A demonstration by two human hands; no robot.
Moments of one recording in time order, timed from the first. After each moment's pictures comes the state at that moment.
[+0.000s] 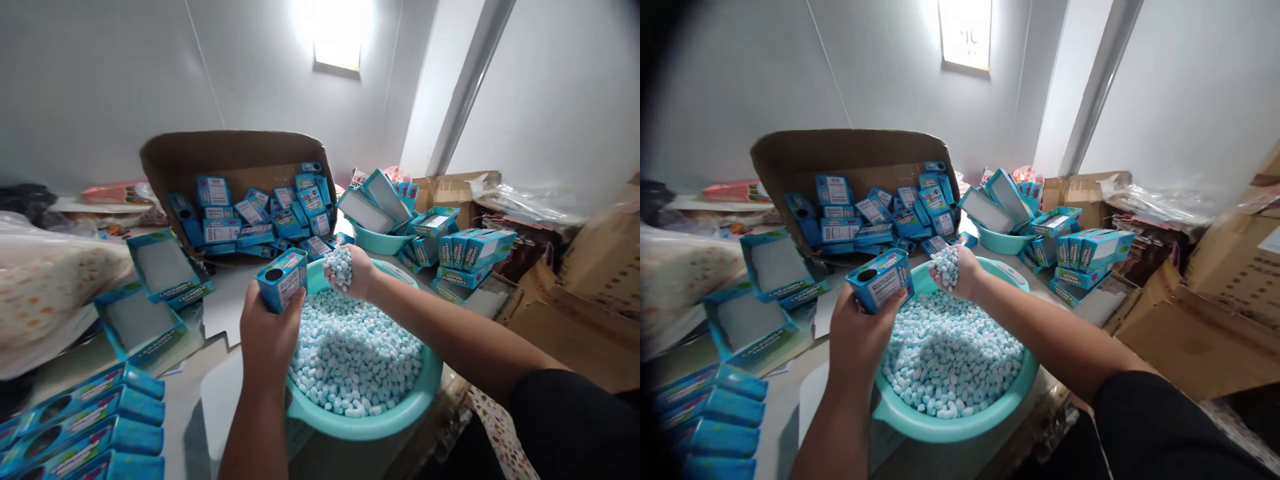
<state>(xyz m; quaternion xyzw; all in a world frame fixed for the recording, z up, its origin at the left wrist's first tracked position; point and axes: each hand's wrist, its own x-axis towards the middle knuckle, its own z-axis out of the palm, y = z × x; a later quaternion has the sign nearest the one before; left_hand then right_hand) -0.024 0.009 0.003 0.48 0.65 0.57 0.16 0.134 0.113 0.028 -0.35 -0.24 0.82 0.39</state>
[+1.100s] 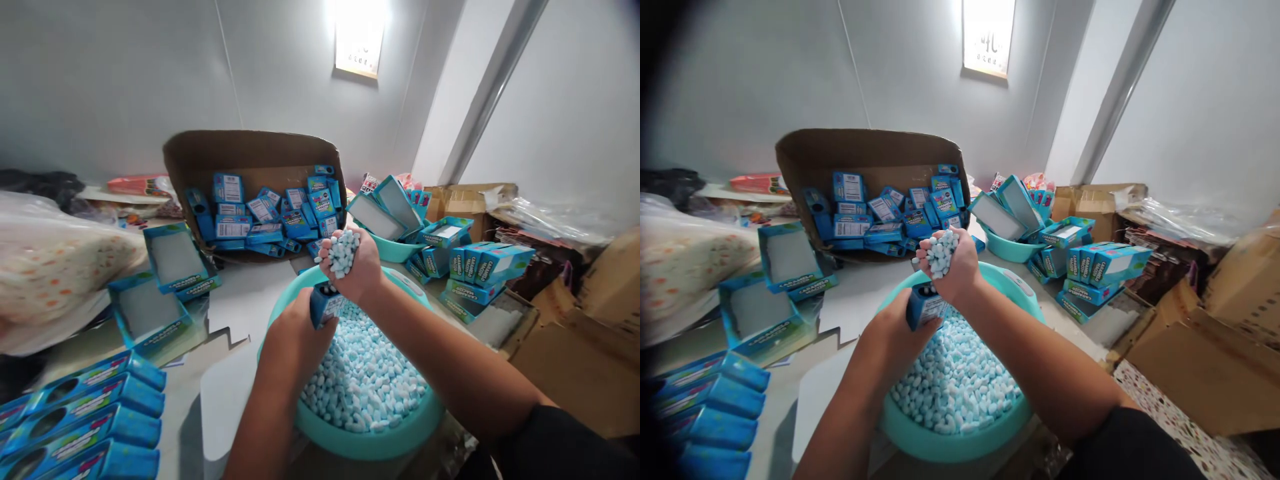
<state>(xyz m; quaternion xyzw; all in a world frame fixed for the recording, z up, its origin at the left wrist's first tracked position) -0.004 0.000 0.011 0.64 0.71 0.27 0.13 0.101 0.087 0.073 -0.22 -0.21 0.80 0.52</state>
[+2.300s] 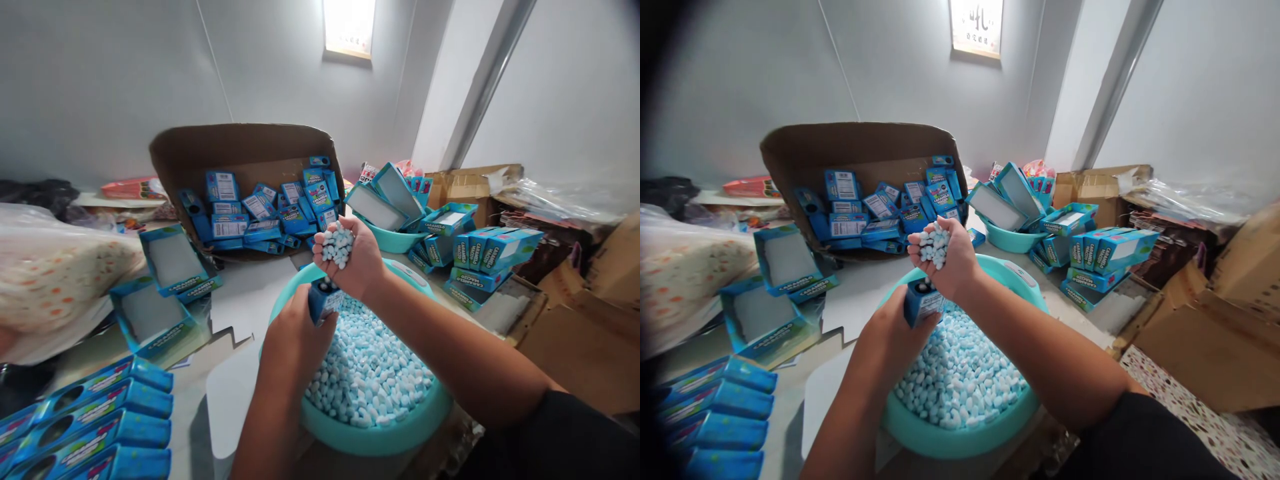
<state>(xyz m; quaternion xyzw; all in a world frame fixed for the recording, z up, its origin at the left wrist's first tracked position) -0.005 -0.001 0.011 0.64 0.70 0.27 0.15 0.101 0.083 0.073 -0.23 -0.25 0.78 0.52</state>
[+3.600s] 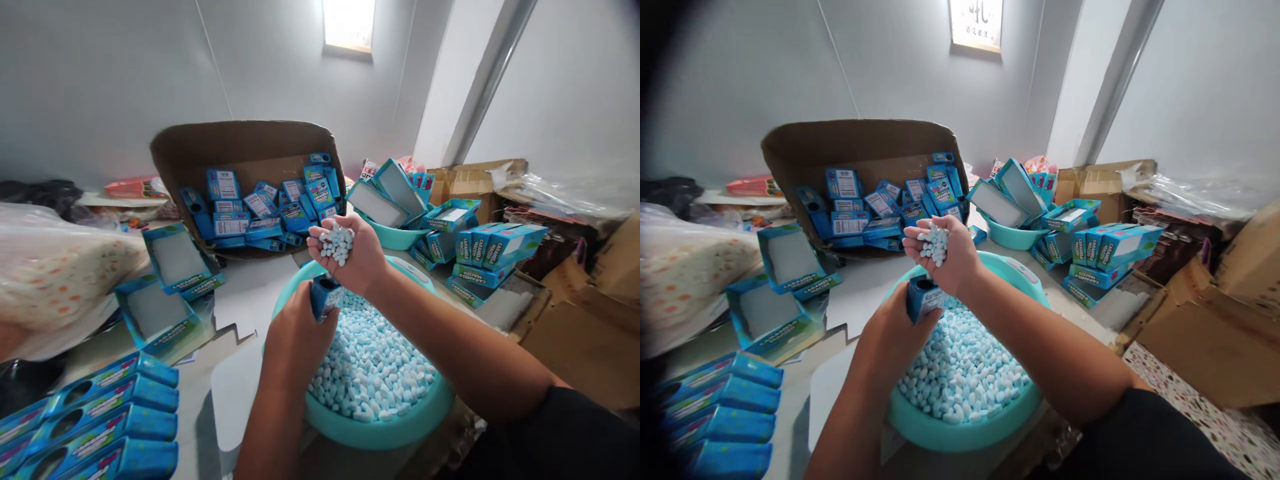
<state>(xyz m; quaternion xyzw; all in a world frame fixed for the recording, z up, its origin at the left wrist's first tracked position) -0.005 0.000 0.010 0.64 0.71 0.26 0.14 0.100 0.084 0.071 -0.23 -0.24 0.79 0.52</state>
